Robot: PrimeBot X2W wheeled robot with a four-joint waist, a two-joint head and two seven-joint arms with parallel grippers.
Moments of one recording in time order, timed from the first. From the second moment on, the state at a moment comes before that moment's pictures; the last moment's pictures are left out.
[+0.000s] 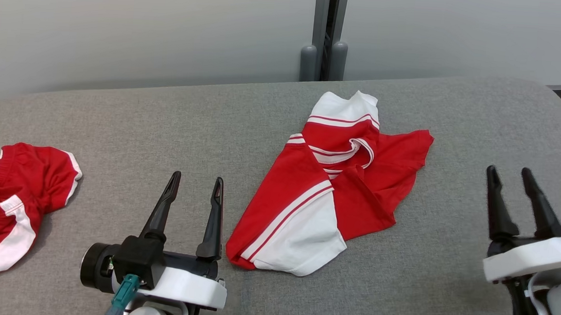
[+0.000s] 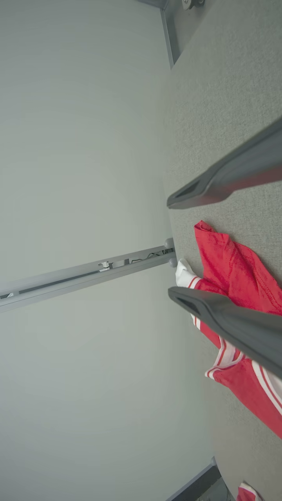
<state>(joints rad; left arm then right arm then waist) -0.09 0.05 -0.32 0.06 -0.22 0.18 -0.26 -0.30 -0.30 0.18 0.37 0.59 0.13 -0.26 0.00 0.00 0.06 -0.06</state>
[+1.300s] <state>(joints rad) -0.51 0.05 -0.76 0.66 -0.13 0.09 -0.23 -0.27 -0.09 0.05 0.28 0.42 0.13 -0.26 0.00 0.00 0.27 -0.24</state>
